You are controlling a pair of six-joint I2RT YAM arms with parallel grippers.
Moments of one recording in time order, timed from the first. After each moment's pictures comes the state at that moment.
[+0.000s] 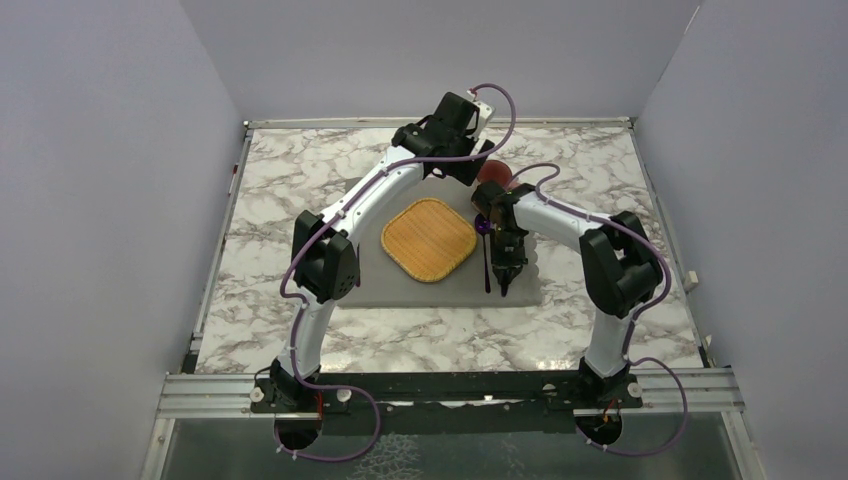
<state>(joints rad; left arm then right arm) -0.66 2.15 2.20 -0.79 -0.10 0.03 0.54 1.89 1.30 -0.99 0.10 0.59</state>
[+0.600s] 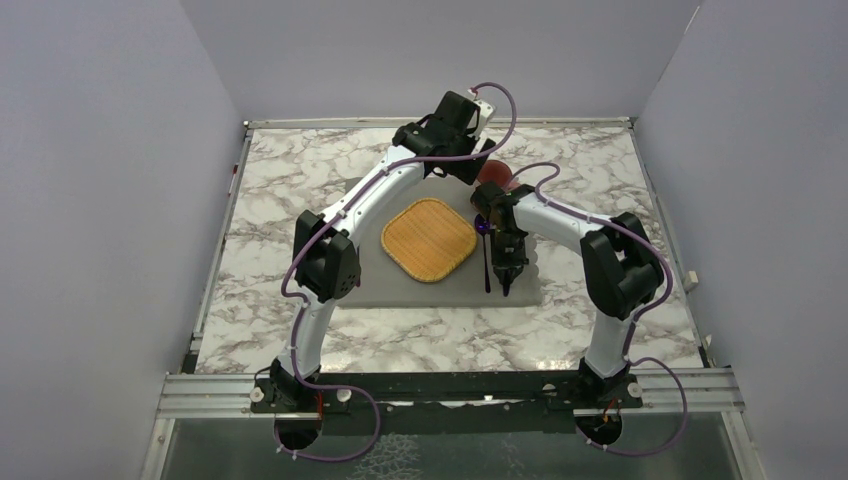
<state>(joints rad) -0.66 2.16 2.22 -0.79 -0.08 0.03 0.55 1.87 1.30 -1.00 0.14 0.59</state>
